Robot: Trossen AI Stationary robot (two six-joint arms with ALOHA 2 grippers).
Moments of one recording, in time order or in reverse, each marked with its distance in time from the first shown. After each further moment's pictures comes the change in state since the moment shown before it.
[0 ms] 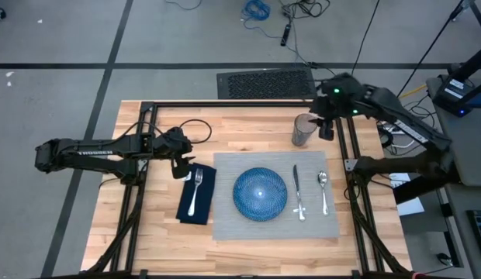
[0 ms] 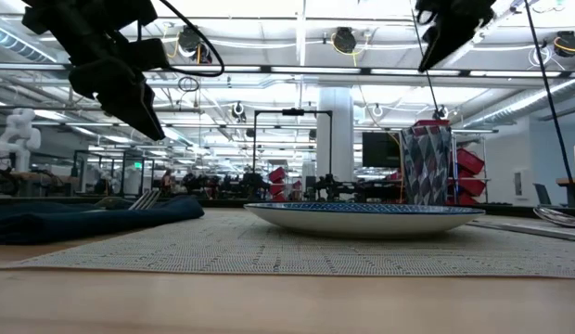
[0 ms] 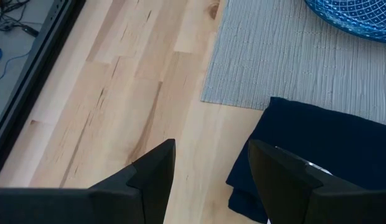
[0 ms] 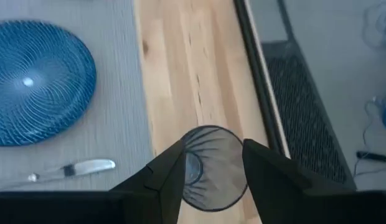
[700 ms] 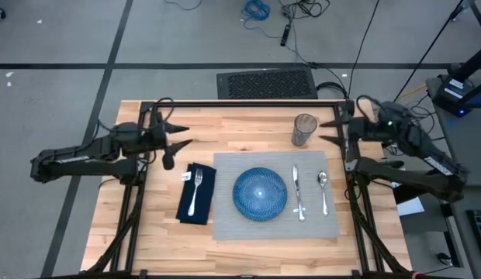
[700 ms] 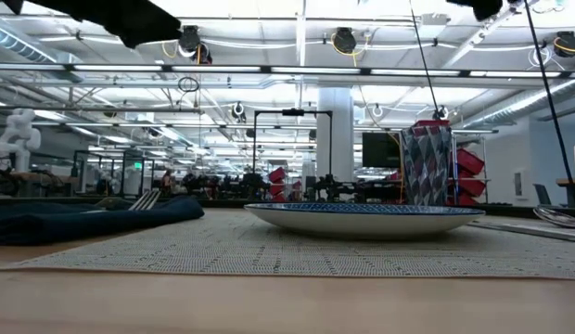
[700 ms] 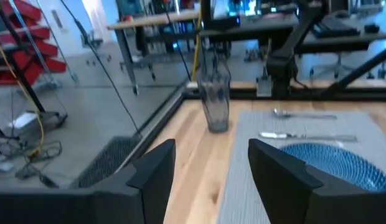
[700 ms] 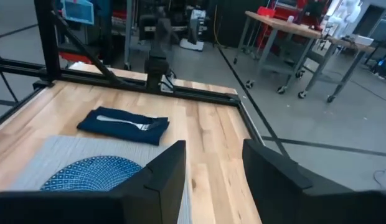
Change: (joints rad) left arm -0.002 -0.333 -0.018 0.394 0.053 0.071; right arm 0.127 -0.582 -0.417 0.529 -0.265 0.197
